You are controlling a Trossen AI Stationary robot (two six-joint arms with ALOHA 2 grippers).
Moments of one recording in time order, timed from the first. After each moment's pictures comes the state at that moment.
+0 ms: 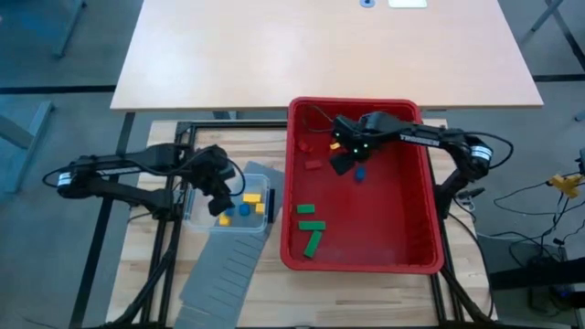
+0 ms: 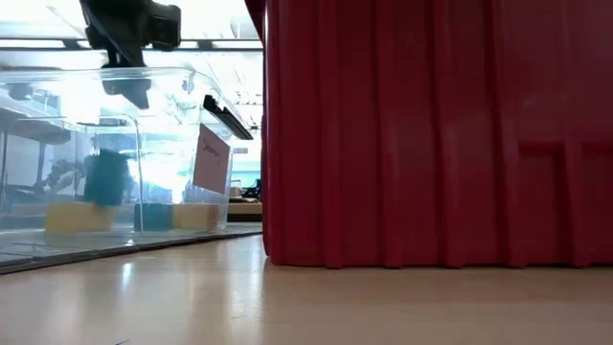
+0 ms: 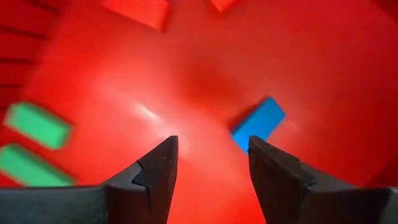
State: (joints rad) left arm 0.16 1.02 0.97 -1.00 0.23 -0.40; right arm -0.44 1.61 1.34 -1.12 0.00 0.55
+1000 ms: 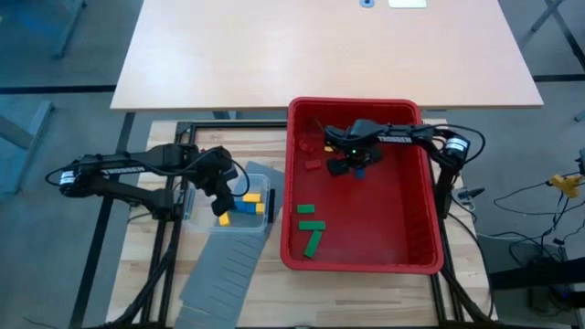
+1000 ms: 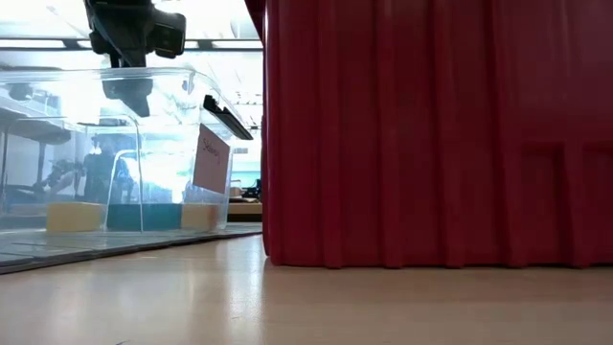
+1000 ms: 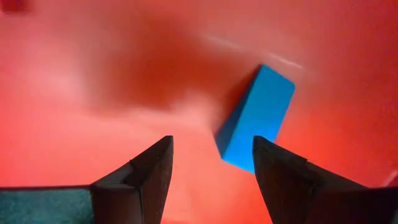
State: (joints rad) left arm 0.16 1.06 0.97 -1.00 0.22 -0.43; right arm -0.50 1.81 1.26 -1.04 0.00 0.77
